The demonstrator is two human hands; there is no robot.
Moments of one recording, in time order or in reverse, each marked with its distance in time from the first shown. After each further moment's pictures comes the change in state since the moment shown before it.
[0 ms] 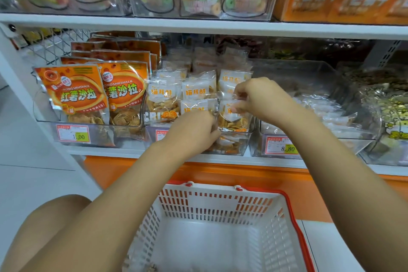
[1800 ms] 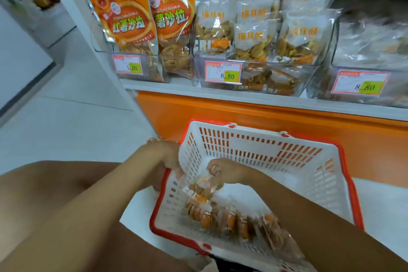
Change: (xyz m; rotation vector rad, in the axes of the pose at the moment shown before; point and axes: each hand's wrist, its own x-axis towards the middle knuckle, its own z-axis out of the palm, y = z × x) left_hand -0.144 -0.132 0.118 0.001 -0.904 -0.622; right_hand -0.120 -0.120 0.294 0.972 -1.008 -0.067
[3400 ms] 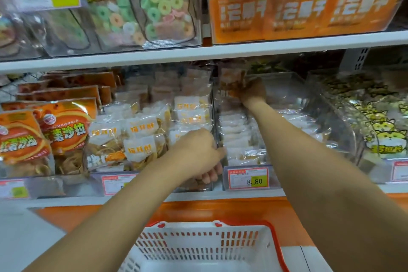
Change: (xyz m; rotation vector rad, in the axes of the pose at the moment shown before) left_hand -0.098 0.256 -0.171 -0.414 0.435 0.587; right_hand -0.142 -0.089 -0.401 0.036 1.450 0.006
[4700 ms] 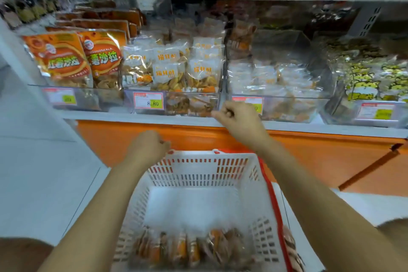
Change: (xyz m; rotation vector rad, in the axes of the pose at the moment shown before) left_hand -0.100 -0.153 0.058 0.091 0.241 -0.288; right_hand -0.269 0.027 -0.034 -0.098 -0.387 -0.407
